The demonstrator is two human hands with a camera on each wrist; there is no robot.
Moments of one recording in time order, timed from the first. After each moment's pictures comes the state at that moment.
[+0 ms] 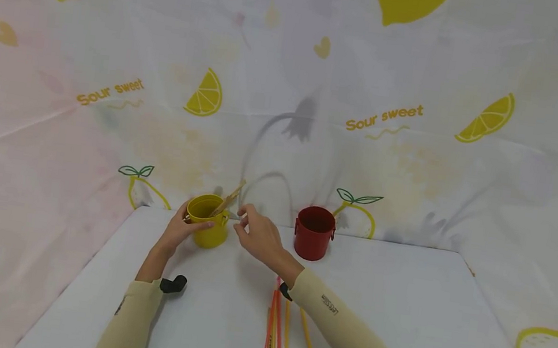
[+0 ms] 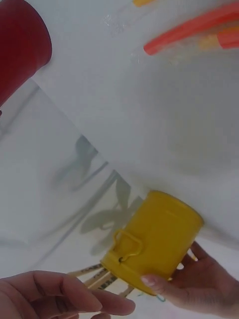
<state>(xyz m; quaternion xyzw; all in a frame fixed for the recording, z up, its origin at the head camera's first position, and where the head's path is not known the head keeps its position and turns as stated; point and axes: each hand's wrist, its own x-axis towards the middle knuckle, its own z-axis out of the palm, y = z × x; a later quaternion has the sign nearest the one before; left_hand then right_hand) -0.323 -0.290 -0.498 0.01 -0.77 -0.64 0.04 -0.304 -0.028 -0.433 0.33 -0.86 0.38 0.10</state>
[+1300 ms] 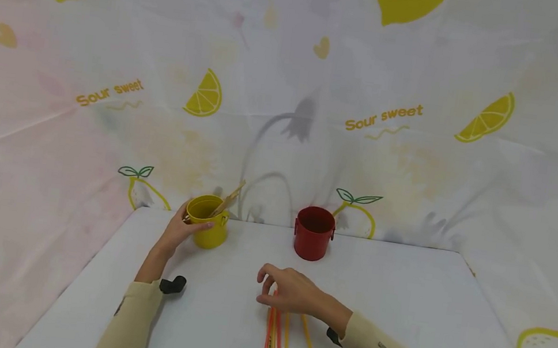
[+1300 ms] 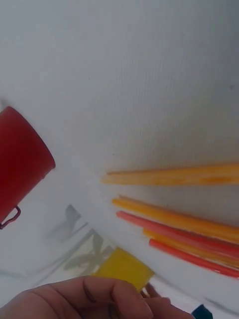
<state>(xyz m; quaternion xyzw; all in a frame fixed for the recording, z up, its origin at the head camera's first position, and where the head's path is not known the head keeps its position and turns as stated) -0.324 -0.291 -0.502 0.01 -0.77 -0.64 0.03 -0.247 0.064 -0.470 0.43 -0.84 0.31 -0.12</state>
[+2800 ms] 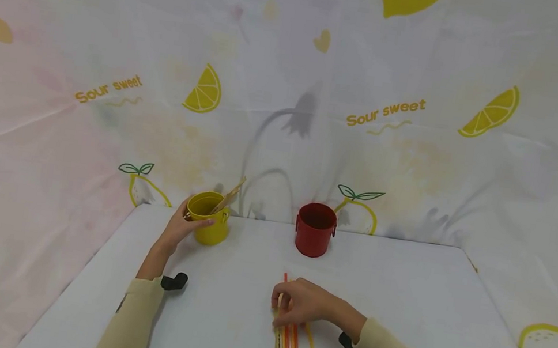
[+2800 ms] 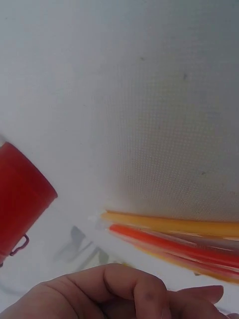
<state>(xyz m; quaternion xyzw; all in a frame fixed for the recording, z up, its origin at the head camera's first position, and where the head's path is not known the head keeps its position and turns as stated) -0.326 -0.291 -0.502 0.01 -0.77 -0.64 0.04 -0.248 0.095 -0.489 0.45 -0.79 0.34 -0.24</state>
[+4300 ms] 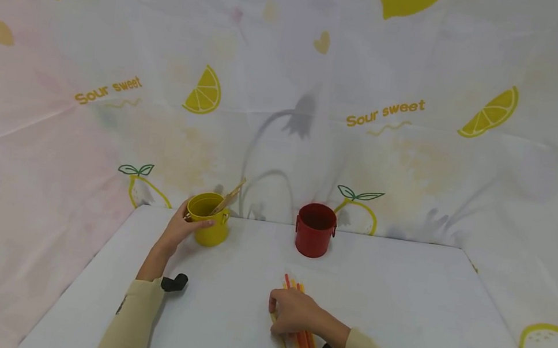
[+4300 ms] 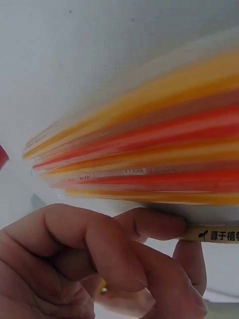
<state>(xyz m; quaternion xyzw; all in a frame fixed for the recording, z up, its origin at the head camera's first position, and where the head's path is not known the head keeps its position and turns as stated) -0.305 -0.281 -0.470 0.00 -0.77 -0.63 0.01 -0.217 0.065 -0.486 0.28 -0.88 0.29 -0.25</state>
